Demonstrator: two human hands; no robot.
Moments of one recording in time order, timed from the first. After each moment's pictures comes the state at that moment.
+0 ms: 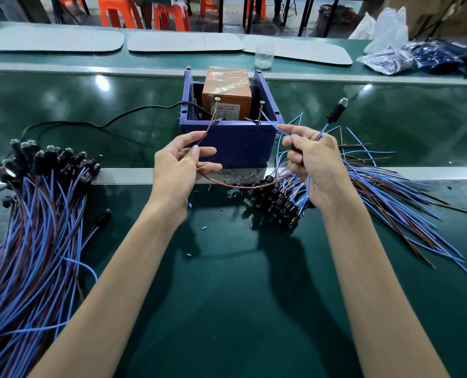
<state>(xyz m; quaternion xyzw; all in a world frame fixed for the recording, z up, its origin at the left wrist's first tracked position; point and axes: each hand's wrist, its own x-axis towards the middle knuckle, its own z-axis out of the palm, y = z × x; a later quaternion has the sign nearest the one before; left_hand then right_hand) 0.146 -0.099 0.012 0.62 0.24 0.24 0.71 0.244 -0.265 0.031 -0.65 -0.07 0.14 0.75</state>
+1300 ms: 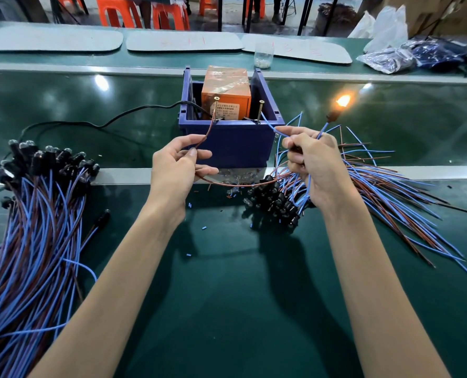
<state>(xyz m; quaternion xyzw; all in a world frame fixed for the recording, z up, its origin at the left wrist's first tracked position) 0.146 -0.097 0.012 0.64 0.26 0.24 0.68 0.249 -0.265 0.025 -0.65 -0.08 0.13 0.75</state>
